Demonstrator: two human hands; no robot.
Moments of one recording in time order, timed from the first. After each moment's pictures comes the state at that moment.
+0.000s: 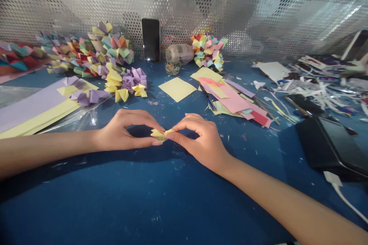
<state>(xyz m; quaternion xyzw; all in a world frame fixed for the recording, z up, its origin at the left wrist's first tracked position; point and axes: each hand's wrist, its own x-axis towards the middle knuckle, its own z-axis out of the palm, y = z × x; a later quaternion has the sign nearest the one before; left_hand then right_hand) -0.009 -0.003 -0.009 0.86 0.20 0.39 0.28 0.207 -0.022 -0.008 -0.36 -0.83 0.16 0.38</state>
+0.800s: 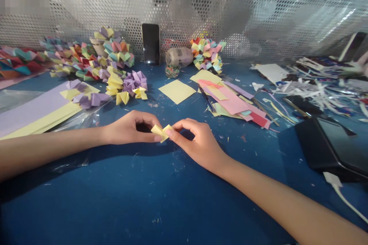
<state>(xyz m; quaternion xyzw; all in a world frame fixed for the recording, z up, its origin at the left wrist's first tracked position) -0.008 0.008 -0.012 0.74 0.27 0.27 0.55 0.202 -0.024 -0.005 -0.43 -0.81 0.23 0.32</state>
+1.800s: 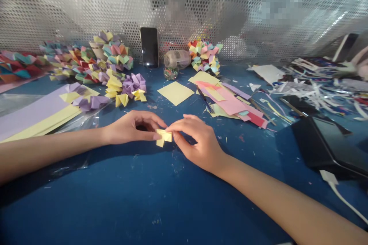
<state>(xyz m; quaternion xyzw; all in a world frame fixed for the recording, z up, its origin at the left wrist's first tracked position) -0.008 0.011 -0.012 0.72 0.29 0.27 0.58 0.207 -0.022 -0.010 -0.32 -0.86 0.10 0.39</state>
